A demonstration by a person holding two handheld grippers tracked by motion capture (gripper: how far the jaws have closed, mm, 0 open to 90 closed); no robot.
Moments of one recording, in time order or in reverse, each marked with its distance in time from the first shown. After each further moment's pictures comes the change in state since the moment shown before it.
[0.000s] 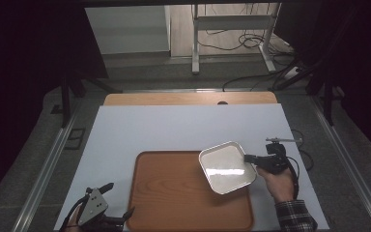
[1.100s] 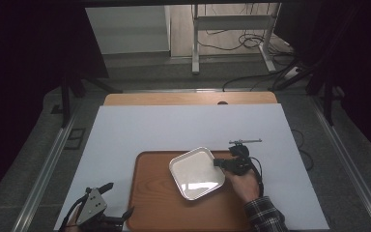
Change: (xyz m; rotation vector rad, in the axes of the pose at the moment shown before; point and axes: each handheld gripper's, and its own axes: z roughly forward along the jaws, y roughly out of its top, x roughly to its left) left arm 0.002 -0.001 -0.001 -0.019 -0.010 -0.018; right arm 0.064 -0.006 0.072 0.088 0.029 -0.050
